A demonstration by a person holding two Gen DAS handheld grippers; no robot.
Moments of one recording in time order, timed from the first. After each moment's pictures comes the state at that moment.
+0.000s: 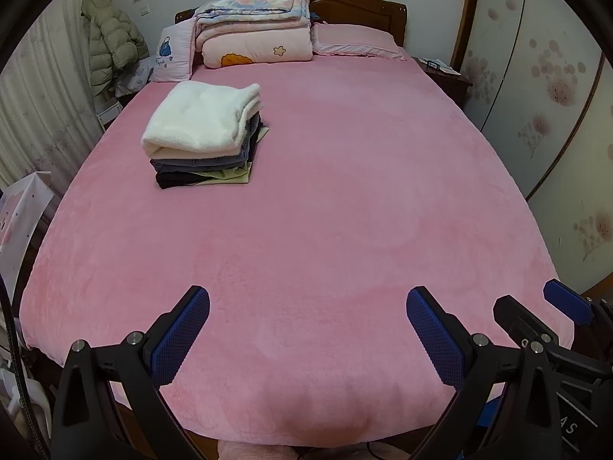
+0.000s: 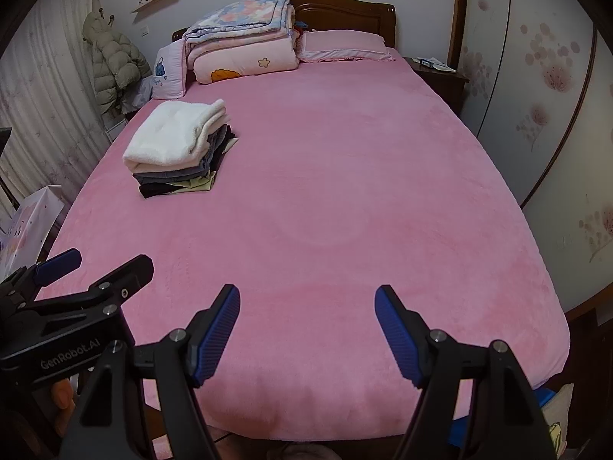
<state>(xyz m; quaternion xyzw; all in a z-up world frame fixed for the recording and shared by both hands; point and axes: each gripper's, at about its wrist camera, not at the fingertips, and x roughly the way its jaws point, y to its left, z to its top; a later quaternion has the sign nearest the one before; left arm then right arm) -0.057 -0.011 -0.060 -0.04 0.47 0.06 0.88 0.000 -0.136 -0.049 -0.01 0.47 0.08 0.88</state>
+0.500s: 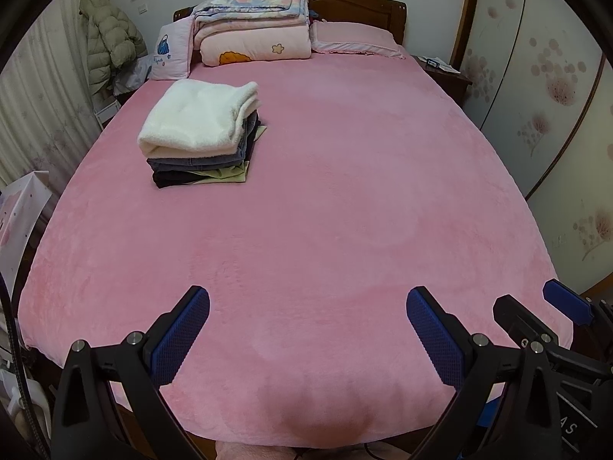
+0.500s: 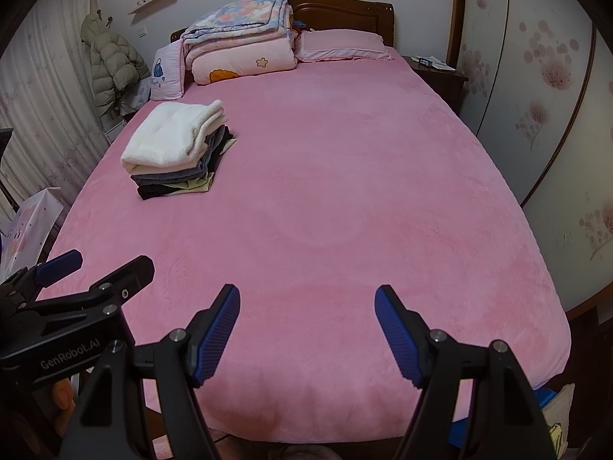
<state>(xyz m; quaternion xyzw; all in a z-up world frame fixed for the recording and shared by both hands) -0.051 -0.009 -0.062 -0.04 0.47 0.06 0.88 0.002 -0.138 -0.050 -0.01 0.47 0.08 0.88</state>
